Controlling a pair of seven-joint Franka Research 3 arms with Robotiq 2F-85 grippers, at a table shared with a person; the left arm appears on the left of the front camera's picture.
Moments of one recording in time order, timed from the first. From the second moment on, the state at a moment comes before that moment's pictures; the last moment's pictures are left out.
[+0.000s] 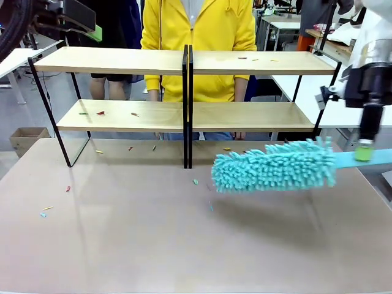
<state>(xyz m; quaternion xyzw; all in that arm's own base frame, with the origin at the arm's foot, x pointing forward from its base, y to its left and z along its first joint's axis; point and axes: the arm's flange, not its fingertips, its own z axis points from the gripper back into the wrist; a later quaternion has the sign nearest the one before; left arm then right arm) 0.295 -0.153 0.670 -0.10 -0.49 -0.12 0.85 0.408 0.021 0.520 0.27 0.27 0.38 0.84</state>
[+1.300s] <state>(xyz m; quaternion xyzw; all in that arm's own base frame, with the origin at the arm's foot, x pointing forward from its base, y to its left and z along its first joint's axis) 0.295 -0.153 0.670 -0.11 -0.49 -0.12 0.85 0.209 -0.202 0.709 0.49 -0.14 0.29 0.81</state>
